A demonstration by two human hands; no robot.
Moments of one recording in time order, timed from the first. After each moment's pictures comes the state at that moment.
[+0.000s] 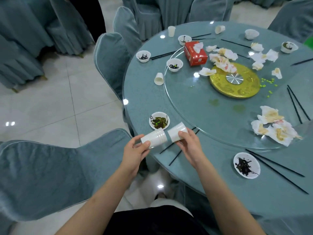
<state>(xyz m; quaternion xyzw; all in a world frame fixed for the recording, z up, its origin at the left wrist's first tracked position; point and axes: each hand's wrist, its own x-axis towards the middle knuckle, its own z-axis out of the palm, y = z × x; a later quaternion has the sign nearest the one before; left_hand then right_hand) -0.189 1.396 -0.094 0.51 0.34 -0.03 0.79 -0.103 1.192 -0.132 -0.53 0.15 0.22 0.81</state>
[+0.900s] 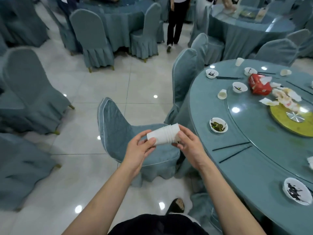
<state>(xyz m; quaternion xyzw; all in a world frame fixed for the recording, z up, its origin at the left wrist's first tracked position) -0.464 1.557 -0.025 0.47 0.32 0.14 0.81 -0.321 1.403 -0.041 -0.59 -0.12 0.34 0.72</state>
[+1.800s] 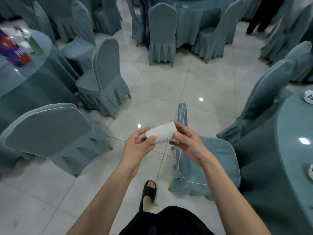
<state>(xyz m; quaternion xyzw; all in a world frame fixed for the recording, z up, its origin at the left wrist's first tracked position) -0.631 1.820 -0.024 0.47 0.41 0.29 0.73 -0.430 1.730 -0.053 -0.53 -0.29 0.53 0.60</state>
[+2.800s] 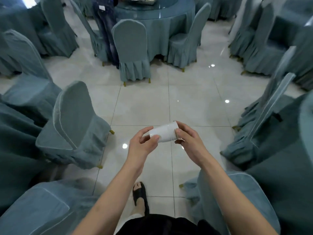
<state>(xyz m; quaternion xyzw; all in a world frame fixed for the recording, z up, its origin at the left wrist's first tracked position) -0.409 2.240 -0.028 0.55 0.35 0.19 0.73 -0.255 2.108 -0.052 -0.61 -0.20 0.37 0.67</state>
